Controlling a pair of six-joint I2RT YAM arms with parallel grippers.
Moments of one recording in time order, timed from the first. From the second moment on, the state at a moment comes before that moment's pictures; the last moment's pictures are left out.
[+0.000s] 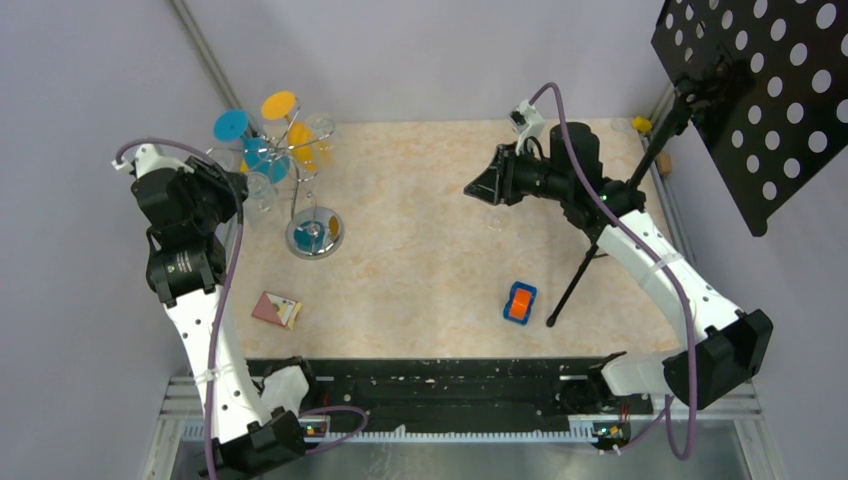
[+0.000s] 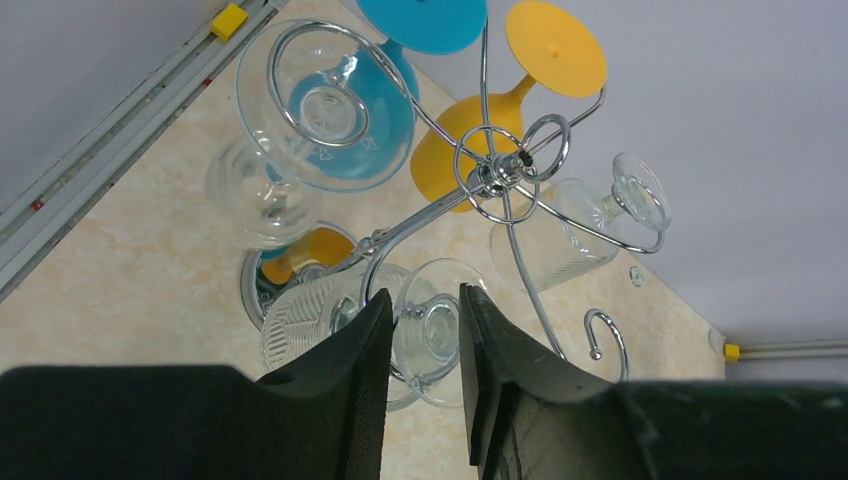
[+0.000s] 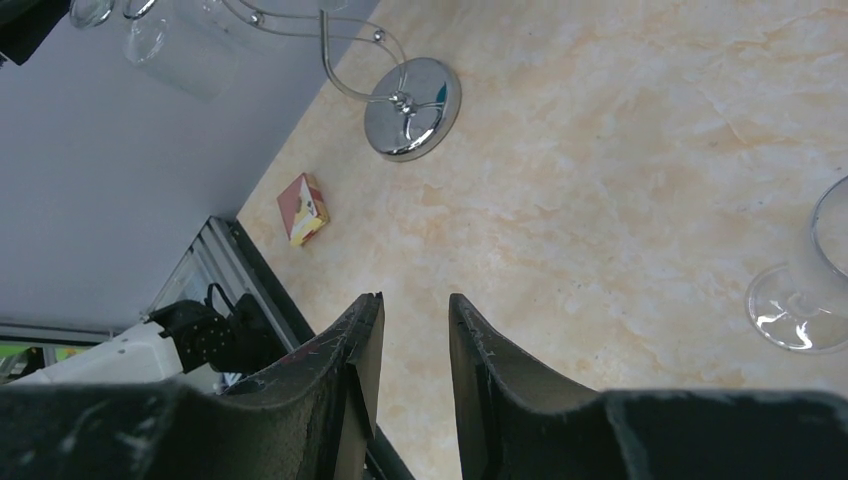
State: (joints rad) left arm 0.40 0.95 1.33 -0.64 0.20 -0.58; right arm 0.48 1.31 1.33 -0.37 -0.48 0.39
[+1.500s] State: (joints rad) left arm 0.43 0.83 1.20 -0.59 0.25 -0.97; right arm 0.48 1.29 1.32 -0.34 -0.48 0.42
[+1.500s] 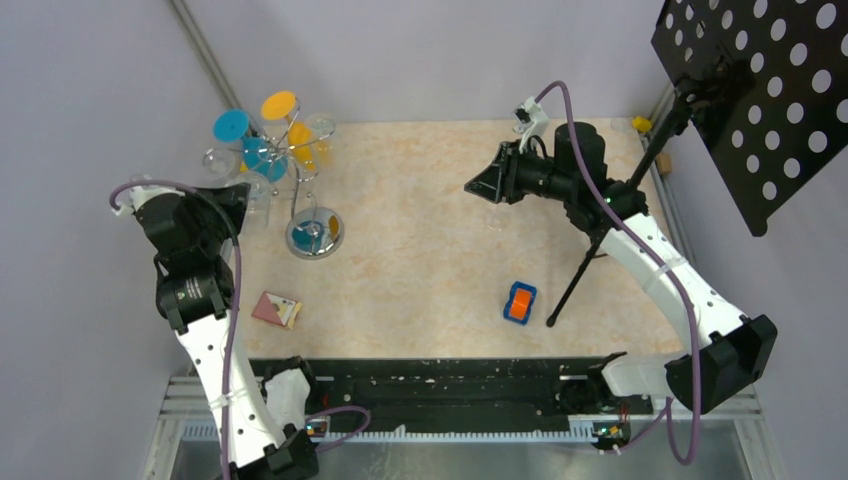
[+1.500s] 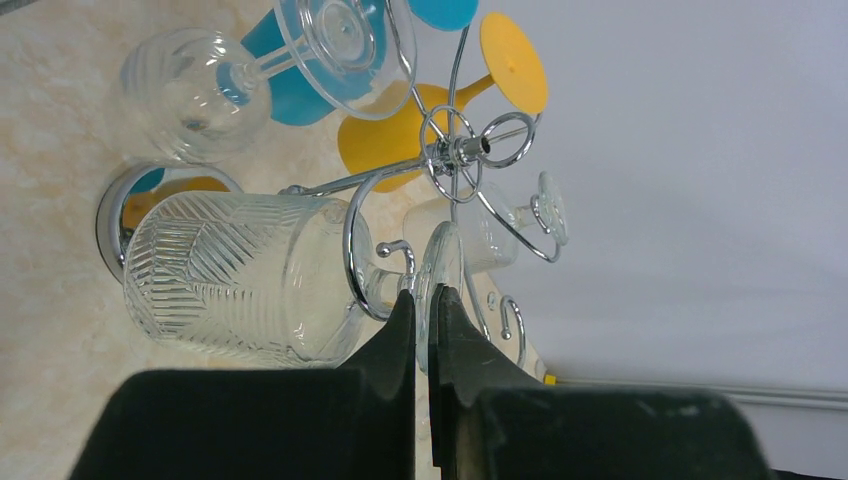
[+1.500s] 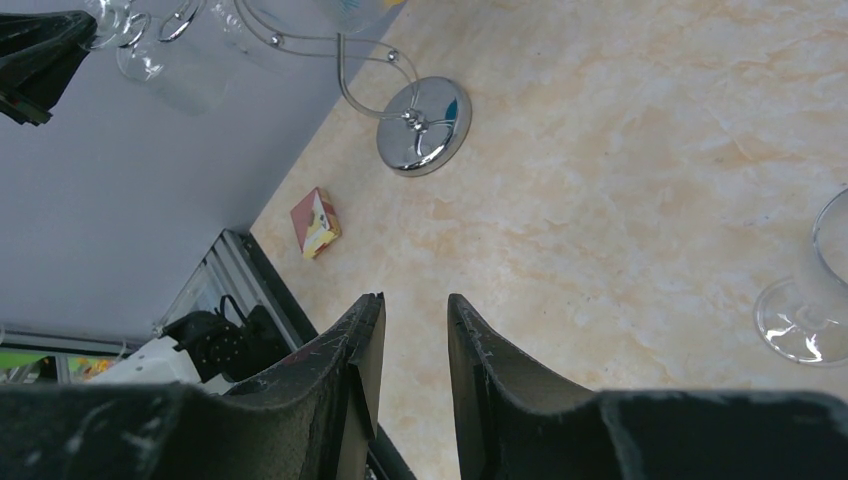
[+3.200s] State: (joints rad) left arm 0.44 0.94 1.22 -0.50 0.51 -0.97; right arm 0.48 1.22 1.24 -0.25 -0.56 0.47
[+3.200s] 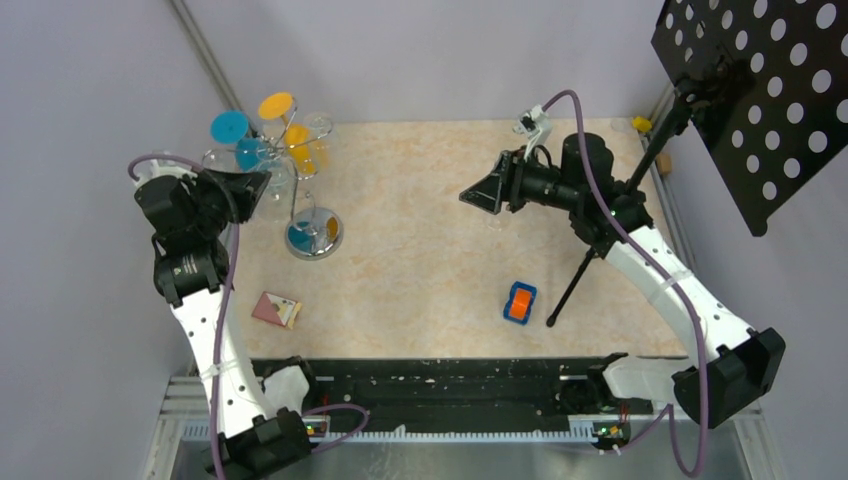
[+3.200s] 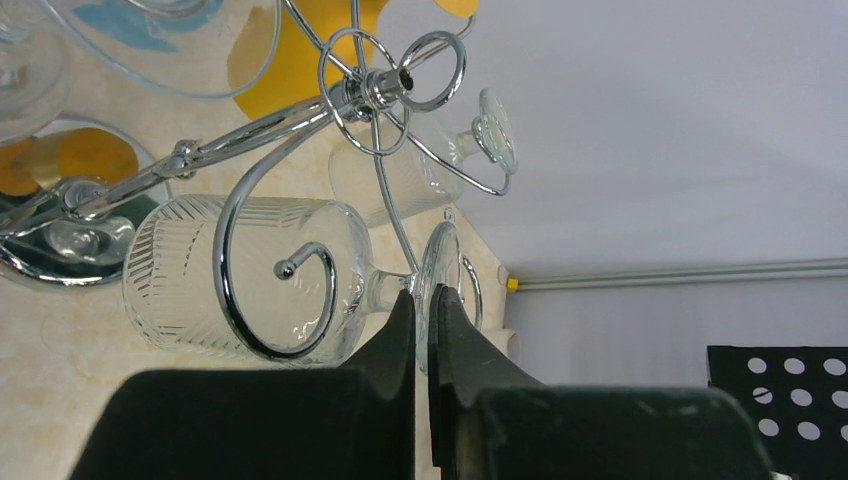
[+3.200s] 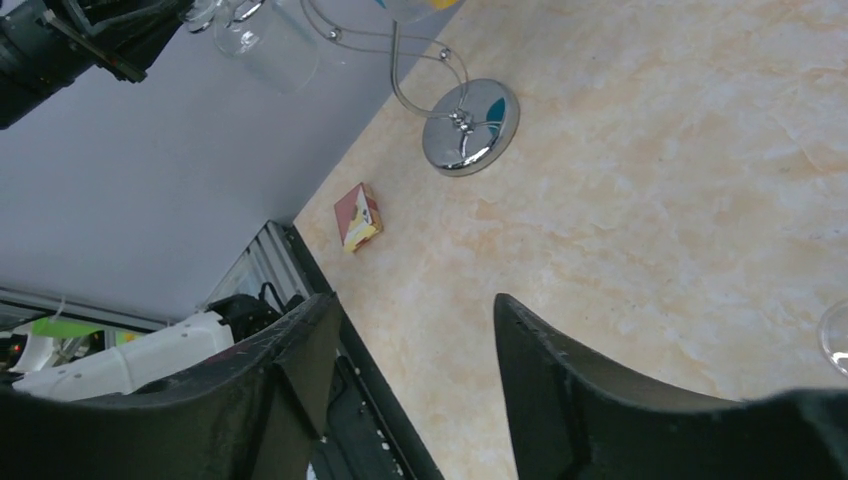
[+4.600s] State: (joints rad) left arm 0.15 0.74 0.92 0.23 0.78 -1.72; right arm 0.81 1.23 0.79 0.79 -0.20 1.16
